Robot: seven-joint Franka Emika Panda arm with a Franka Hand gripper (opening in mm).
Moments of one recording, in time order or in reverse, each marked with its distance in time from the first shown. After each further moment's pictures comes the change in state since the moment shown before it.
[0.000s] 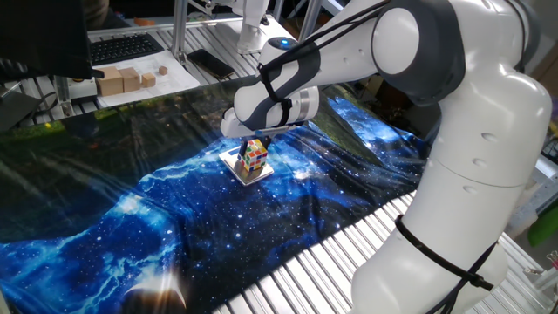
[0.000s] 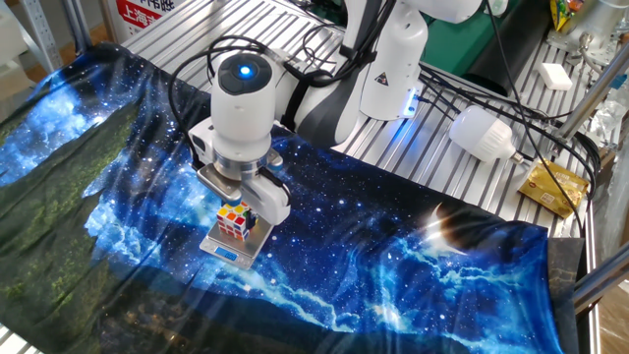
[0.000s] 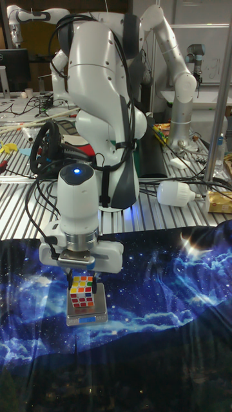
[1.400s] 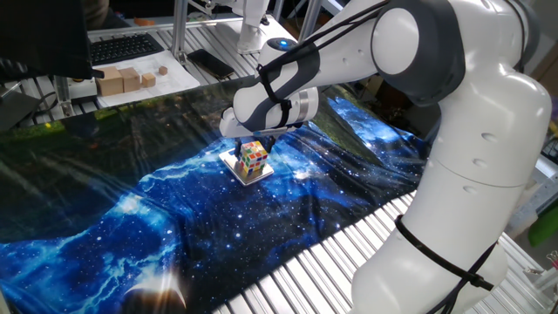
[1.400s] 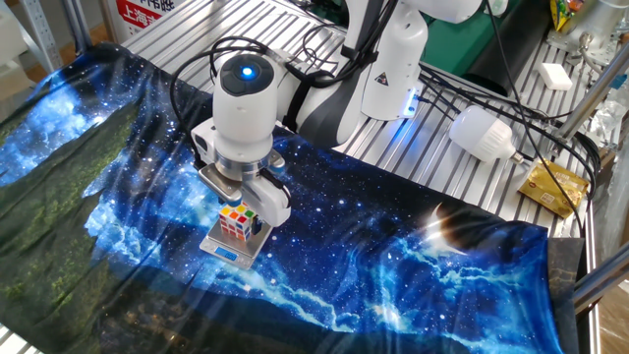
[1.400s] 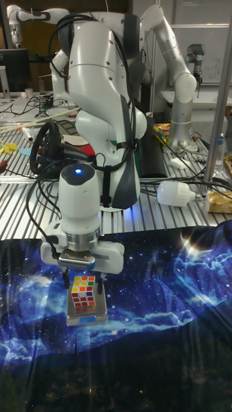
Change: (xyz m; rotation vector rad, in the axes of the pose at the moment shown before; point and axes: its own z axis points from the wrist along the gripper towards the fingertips) arm 0.001 0.002 0.000 0.000 0.001 0.034
